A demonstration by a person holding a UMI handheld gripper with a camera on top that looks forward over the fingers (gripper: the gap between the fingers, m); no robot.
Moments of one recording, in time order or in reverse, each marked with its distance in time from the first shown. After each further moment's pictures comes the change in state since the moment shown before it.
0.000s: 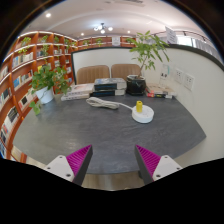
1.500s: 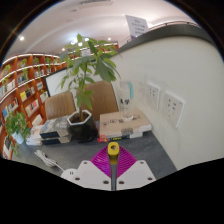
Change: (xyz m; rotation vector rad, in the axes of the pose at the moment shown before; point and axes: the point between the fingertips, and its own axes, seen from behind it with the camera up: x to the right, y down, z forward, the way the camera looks) arm 0.298 -0.216 0.157 0.116 0.036 0.149
